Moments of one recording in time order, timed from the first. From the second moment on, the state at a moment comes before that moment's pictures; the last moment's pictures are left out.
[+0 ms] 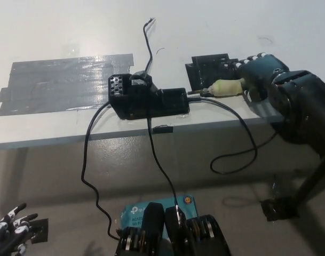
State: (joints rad) left_arm 0.09 0.37 0.22 -0.05 -0.26 0.46 -0.18; right_arm -1.06 -0.39 0.74 0.78 -0.86 0.12 0.37
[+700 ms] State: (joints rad) left_arm 0.05 0.39 0.16 -0.05 -0.26 0.46 -0.21; right_arm -1.05 -0.35 0.74 0.88 -0.87 0.10 0.37
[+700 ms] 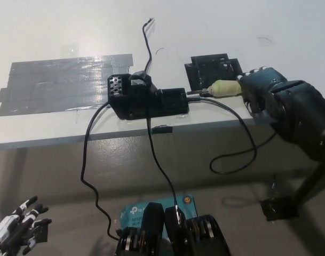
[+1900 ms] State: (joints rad) left_arm 0.04 0.40 0.13 -0.06 -0.27 0.45 -0.26; right_arm -0.97 -0.30 0.55 0.84 -0.78 0.12 0.32
